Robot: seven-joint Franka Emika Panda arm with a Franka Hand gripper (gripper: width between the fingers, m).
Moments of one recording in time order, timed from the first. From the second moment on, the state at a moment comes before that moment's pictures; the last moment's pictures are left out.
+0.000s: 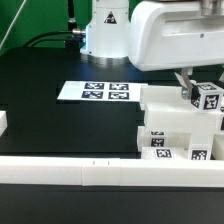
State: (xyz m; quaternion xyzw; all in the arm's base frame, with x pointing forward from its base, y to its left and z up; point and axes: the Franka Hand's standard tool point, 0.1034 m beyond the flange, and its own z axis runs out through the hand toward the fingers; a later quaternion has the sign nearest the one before) arm 0.647 0.096 0.115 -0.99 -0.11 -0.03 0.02
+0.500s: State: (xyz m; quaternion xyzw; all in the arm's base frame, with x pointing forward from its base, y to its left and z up) arm 0.647 0.096 0.115 -1.00 0.06 -0.03 0.03
